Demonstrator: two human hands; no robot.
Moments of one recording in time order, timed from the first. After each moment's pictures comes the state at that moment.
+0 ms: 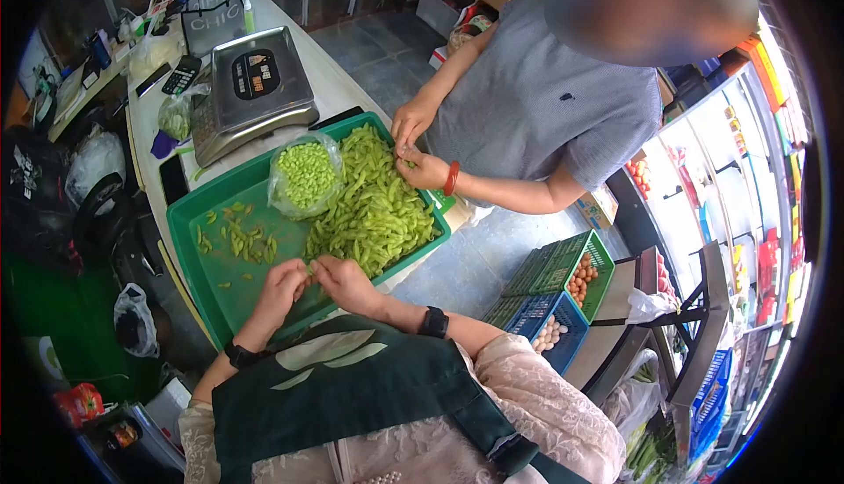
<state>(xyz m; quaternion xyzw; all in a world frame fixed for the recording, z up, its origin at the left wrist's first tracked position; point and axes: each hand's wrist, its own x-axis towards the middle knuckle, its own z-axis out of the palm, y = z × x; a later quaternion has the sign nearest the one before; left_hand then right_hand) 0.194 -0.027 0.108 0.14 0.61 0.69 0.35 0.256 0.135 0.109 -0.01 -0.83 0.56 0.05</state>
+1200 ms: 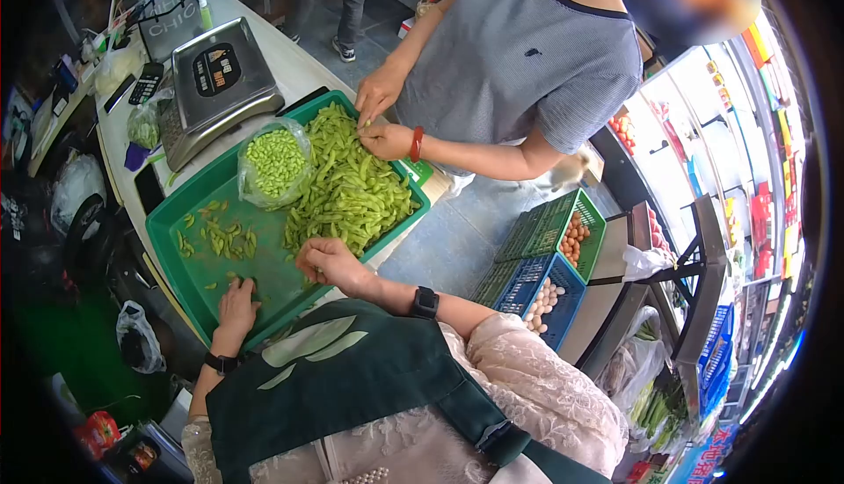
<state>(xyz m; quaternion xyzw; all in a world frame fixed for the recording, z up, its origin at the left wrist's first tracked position) 0.191 -0.102 0.040 0.28 0.93 0.13 0.21 0.261 0.151 0.109 -0.16 -0.58 0.79 -0.11</state>
